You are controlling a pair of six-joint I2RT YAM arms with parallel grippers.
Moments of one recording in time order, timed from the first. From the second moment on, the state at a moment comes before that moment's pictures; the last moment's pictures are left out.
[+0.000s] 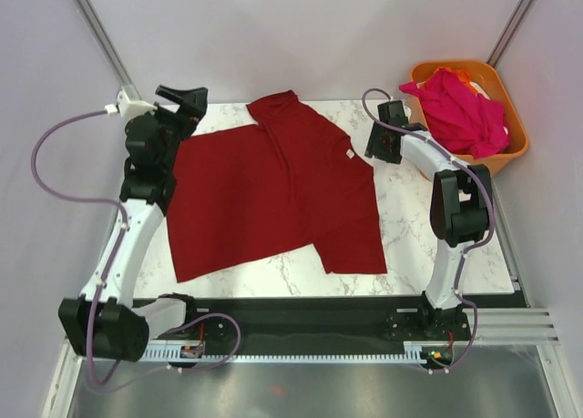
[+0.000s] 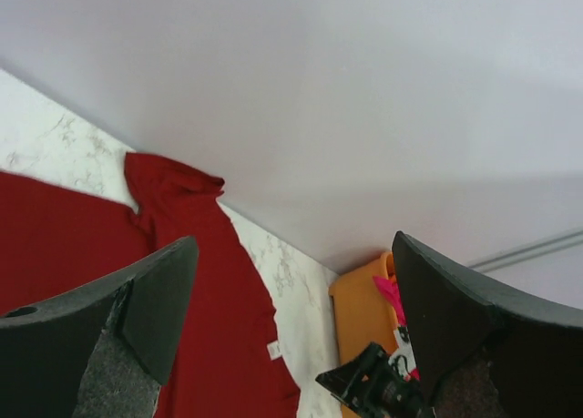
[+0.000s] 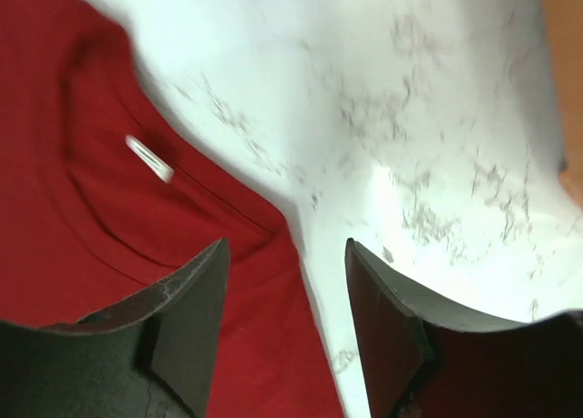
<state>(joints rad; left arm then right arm) -0.09 1.25 1.18 0.11 -0.07 -0.88 0.19 1.98 1.56 -0.48 0.19 0.44</state>
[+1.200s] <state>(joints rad) -0.04 1.05 0.79 -0.49 -0.01 -0.72 0.06 1.81 1.07 -0.28 0.09 0.51</state>
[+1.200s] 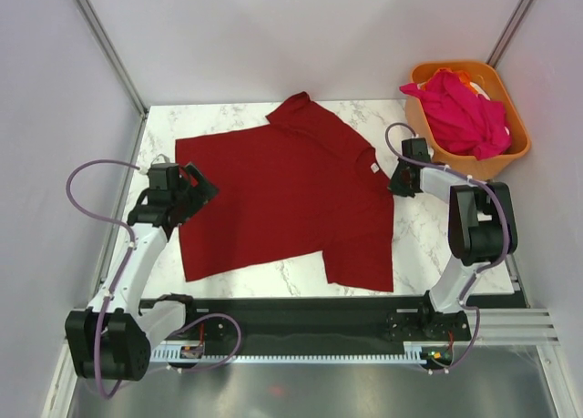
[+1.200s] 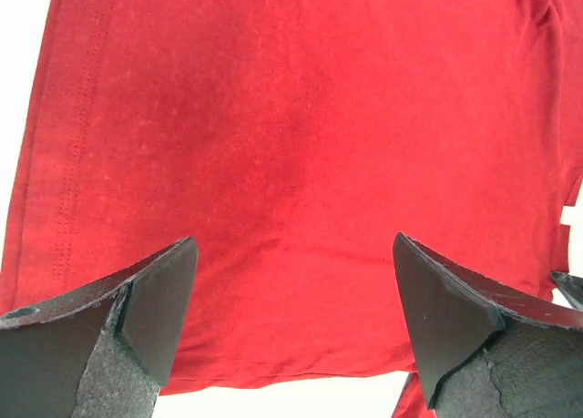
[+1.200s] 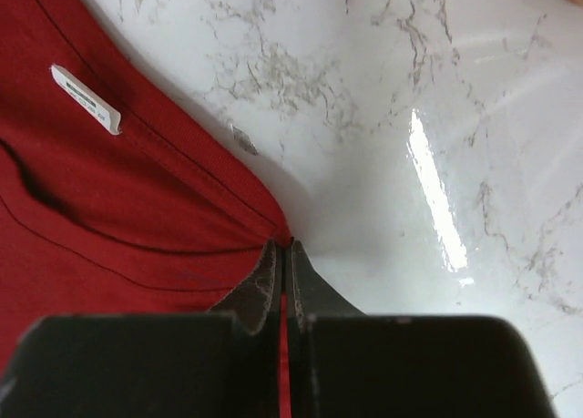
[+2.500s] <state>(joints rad) -0.16 1.25 0.59 -0.52 0.04 -0.87 0.36 1.45 1.10 -0.43 0.03 0.53</state>
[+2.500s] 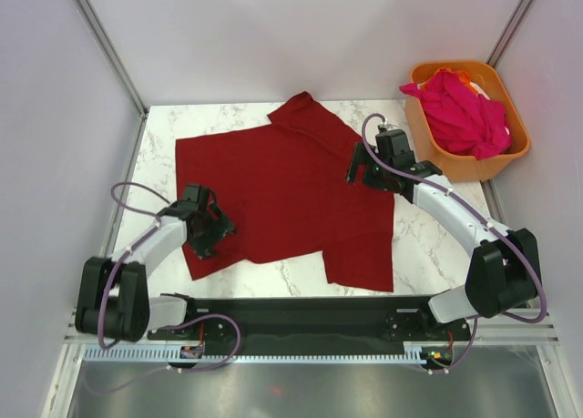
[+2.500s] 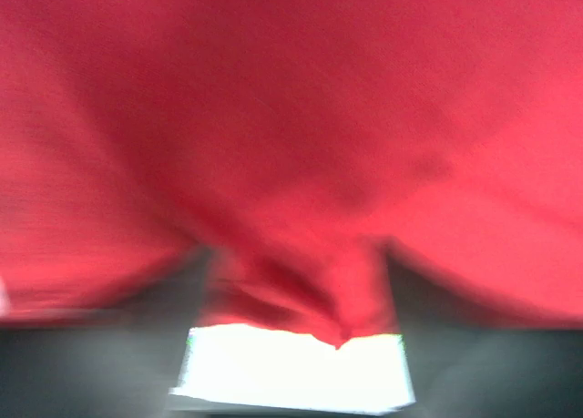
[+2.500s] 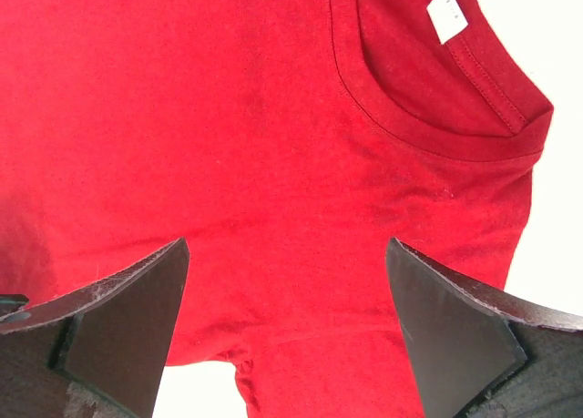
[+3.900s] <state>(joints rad) -0.14 0.90 0.88 -1.00 -0.13 -1.04 0.32 1.30 0.93 -0.38 0.06 0.54</state>
